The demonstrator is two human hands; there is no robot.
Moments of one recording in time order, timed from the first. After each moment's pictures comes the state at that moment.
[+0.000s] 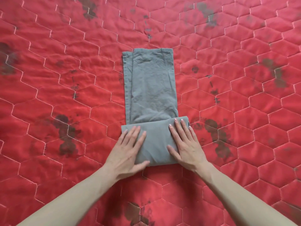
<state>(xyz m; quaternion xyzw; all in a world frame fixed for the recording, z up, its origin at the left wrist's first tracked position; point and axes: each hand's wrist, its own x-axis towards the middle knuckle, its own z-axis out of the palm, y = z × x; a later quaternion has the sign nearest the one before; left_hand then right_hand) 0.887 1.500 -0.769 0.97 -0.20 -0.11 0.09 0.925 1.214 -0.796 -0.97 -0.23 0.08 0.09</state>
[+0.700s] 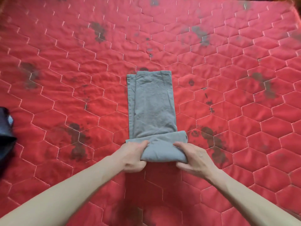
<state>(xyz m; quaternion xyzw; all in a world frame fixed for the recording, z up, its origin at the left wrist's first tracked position) 0.924 1.488 -0.701 0.92 -0.15 -0.33 0.18 0.923 1.196 -0.723 -0.93 -0.24 0.15 0.23</state>
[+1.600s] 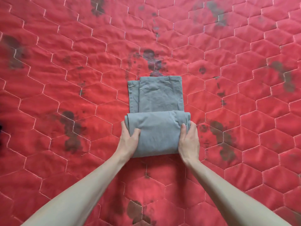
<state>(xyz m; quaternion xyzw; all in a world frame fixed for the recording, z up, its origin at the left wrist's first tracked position) 0.928 1.485 -0.751 0.75 0.32 -0.17 0.56 0.945 1.265 -0.791 -0.92 0.18 0.04 0.35</state>
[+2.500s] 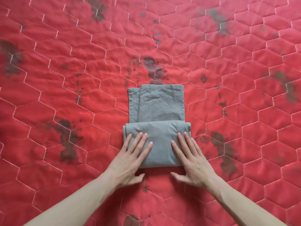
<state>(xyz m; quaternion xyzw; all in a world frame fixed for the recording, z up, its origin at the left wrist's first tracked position) 0.901 1.508 -0.783 0.95 -0.28 -0.12 0.01 0.933 1.199 -0.787 -0.93 -0.35 0.09 0.04</state>
